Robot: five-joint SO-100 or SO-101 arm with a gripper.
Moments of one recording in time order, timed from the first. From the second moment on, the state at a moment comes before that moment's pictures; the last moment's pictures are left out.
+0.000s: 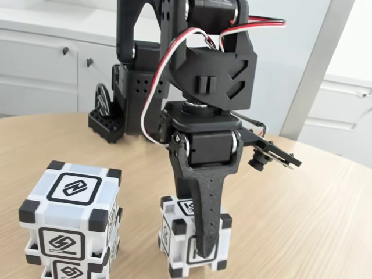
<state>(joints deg) 9.5 96.2 117.6 54.4 3.0</state>
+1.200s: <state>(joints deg) 9.3 136.0 115.4 63.5 11.8</state>
